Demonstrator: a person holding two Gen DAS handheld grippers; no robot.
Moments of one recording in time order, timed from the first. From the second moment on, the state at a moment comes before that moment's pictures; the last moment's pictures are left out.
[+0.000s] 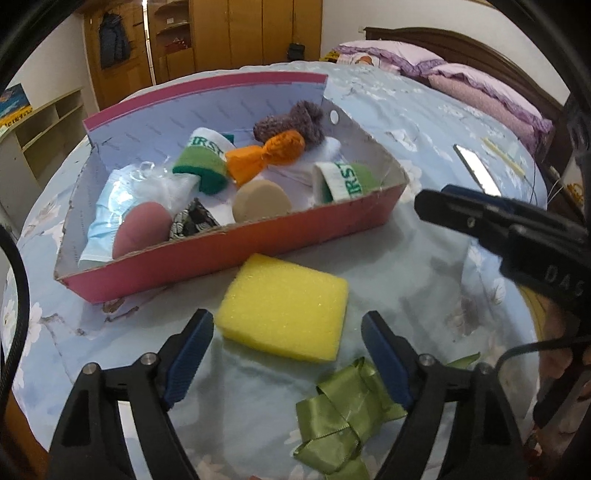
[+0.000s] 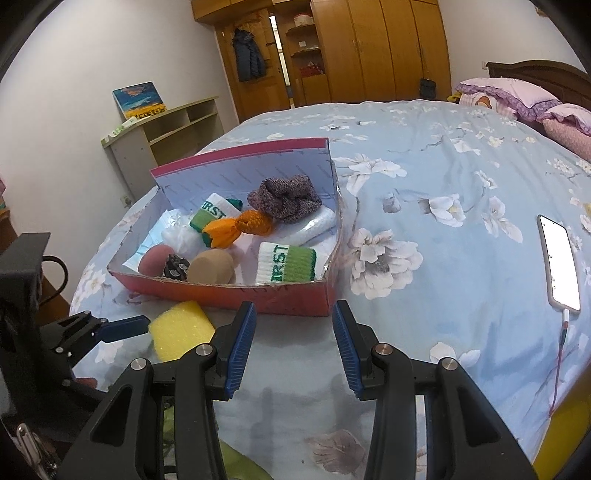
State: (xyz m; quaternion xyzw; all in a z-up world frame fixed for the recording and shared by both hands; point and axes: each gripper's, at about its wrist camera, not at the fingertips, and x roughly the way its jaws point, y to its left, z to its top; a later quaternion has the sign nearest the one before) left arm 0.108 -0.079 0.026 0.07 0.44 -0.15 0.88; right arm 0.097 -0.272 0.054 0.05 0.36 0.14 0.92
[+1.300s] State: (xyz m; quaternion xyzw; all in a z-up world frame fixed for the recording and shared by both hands) left arm 0.099 -0.043 0.037 0.03 0.43 -0.13 0.89; right arm 0.082 -0.258 0.045 0.06 0.38 0.15 0.91
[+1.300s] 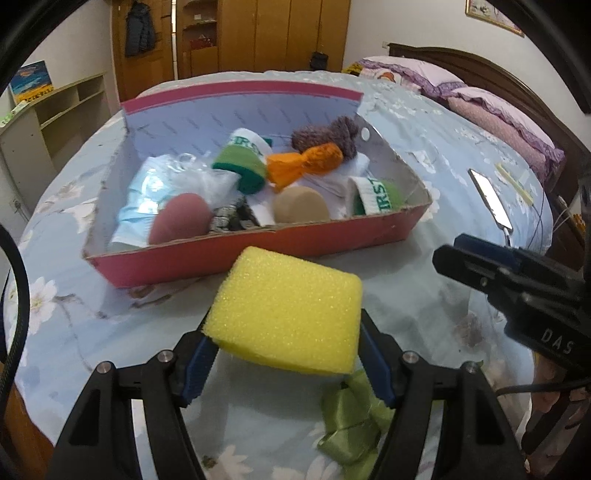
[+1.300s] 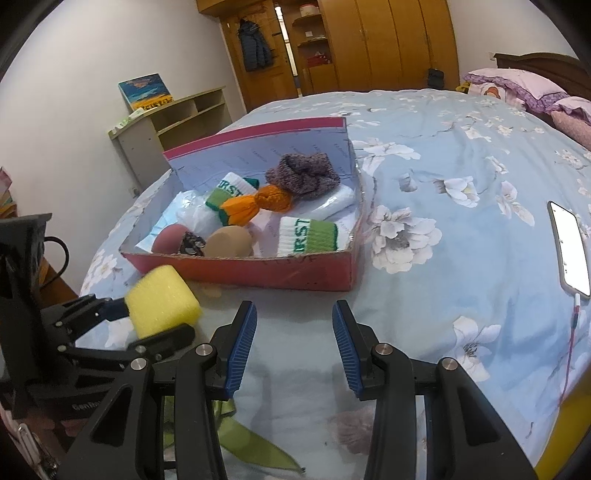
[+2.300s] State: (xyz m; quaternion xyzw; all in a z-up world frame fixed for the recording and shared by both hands) left arm 0.054 0.023 0.035 -0.03 0.42 -0.05 0.90; right arm 0.030 -0.188 0.012 0.01 0.44 0.22 0.87
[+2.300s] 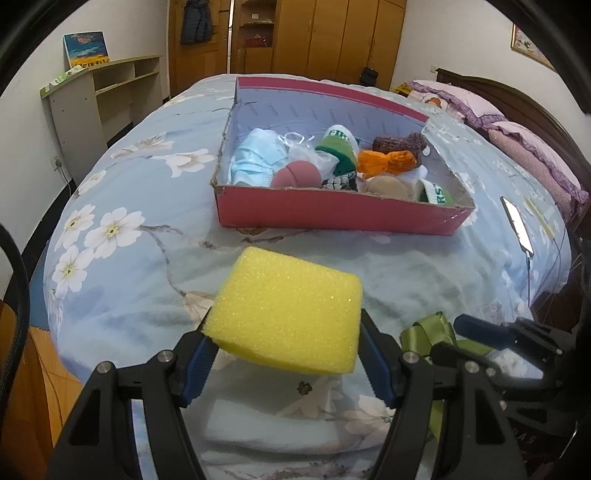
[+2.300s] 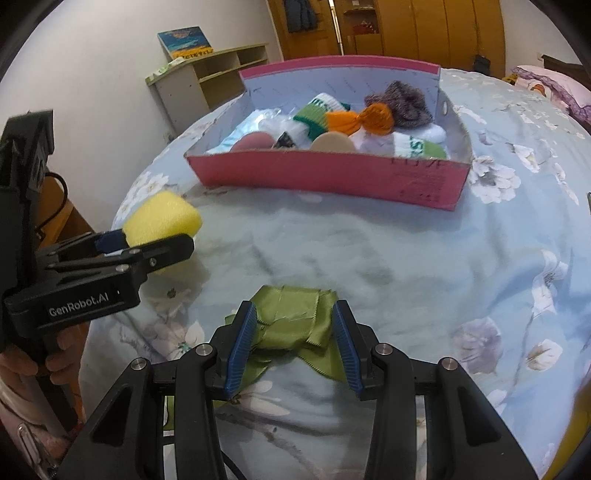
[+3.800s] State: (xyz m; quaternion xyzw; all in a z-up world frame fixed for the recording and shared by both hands) left arm 0.050 0.031 0.030 -0.04 0.42 -0.05 0.90; right arm 0.020 -0.165 0.004 -0.03 0.42 0.22 0.88
